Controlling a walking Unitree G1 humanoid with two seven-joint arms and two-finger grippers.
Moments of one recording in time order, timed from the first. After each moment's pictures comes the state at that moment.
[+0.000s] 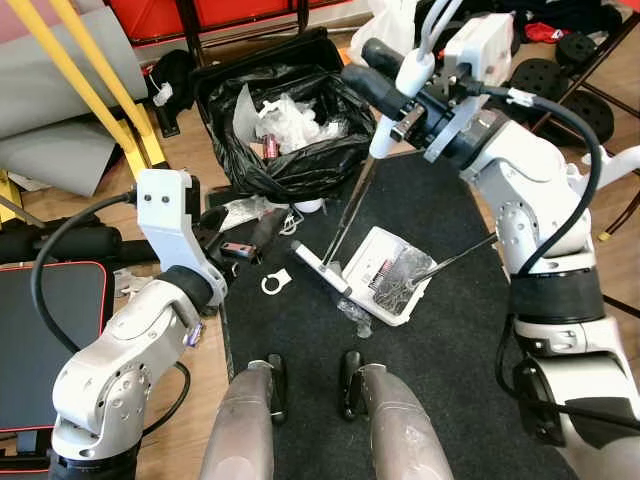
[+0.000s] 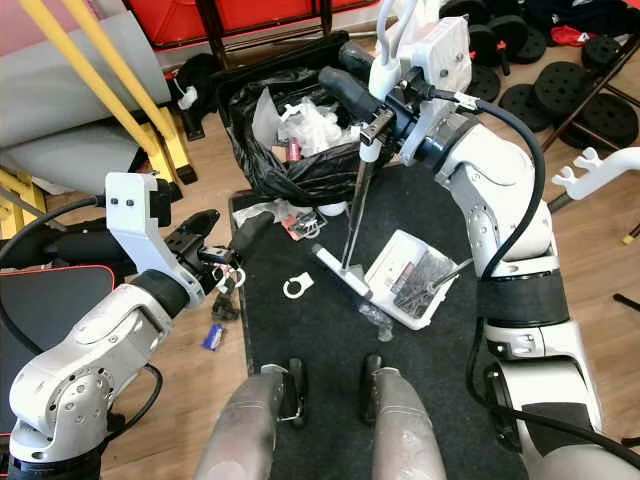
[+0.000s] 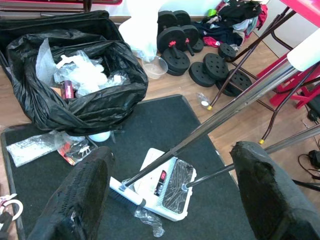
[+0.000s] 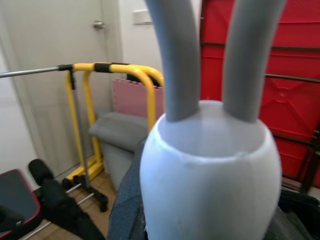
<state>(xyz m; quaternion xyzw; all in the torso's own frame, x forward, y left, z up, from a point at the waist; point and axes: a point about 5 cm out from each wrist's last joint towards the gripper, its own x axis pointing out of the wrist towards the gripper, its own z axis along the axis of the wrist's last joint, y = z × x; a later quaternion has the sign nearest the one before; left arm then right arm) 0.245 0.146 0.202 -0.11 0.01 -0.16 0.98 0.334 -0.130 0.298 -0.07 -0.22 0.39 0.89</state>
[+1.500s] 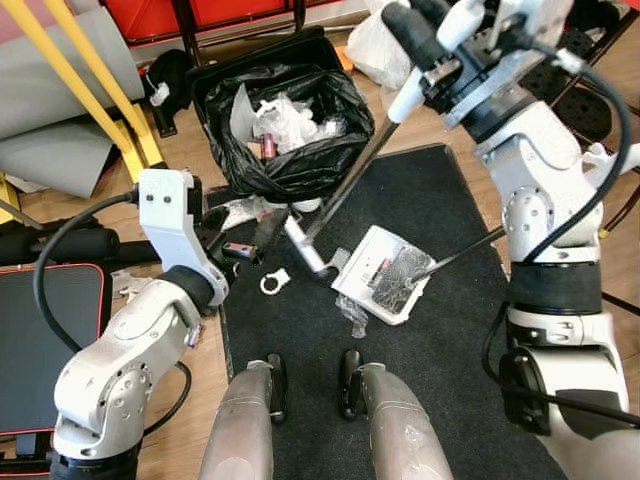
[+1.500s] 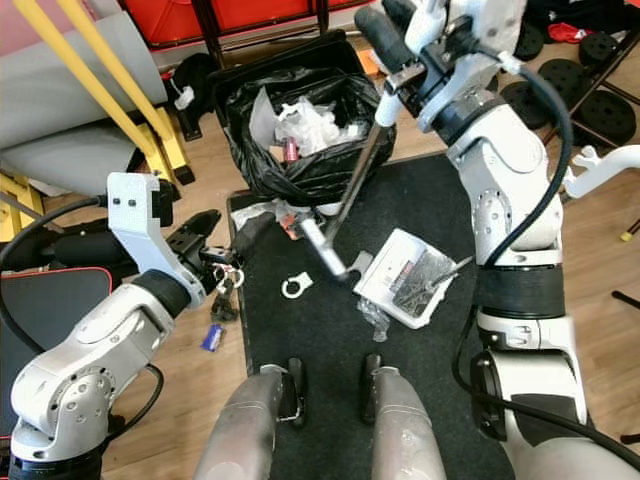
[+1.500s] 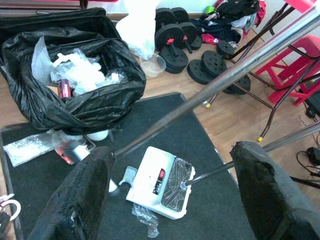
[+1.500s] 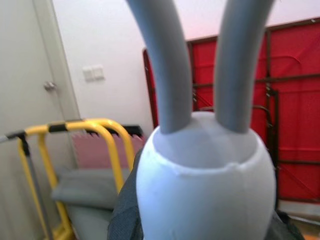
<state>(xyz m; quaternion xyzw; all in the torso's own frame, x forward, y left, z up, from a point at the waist) 0.247 0.145 0.199 -0.11 0.02 -0.16 0.98 0.331 -0.143 0.330 0.05 -0.29 0.32 0.90</state>
